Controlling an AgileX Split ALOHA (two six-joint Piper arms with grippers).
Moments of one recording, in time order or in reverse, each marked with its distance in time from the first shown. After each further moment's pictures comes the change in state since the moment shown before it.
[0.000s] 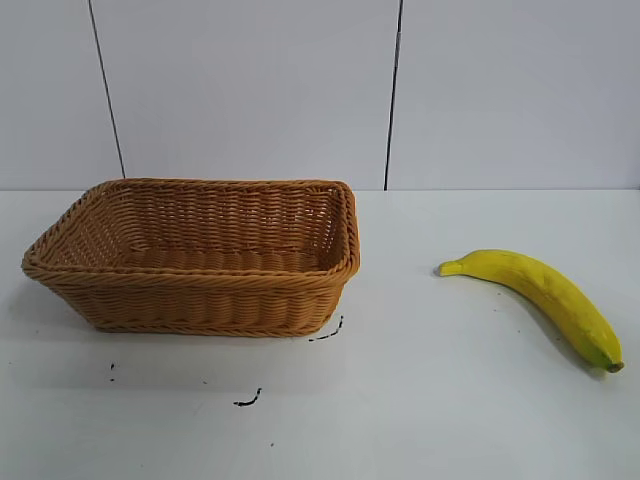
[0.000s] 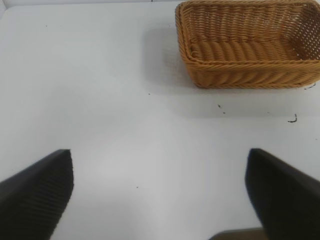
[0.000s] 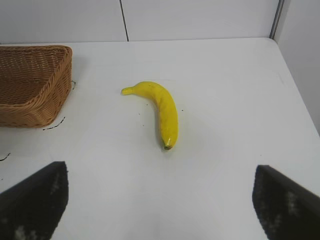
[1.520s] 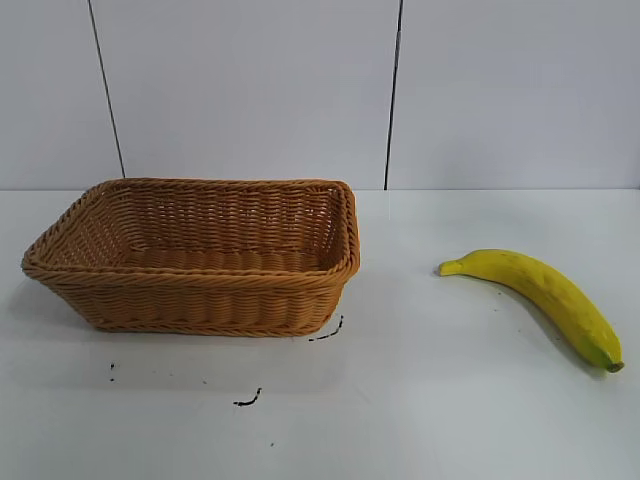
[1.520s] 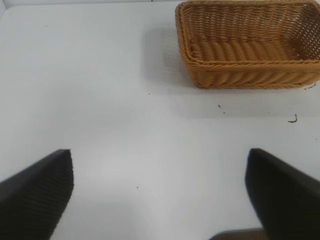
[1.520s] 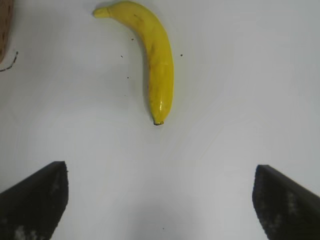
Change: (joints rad) left arm 0.000 0.000 0.000 0.000 -0.001 0.000; right arm 0.000 1.375 -0.728 -0.015 0.148 -0.135
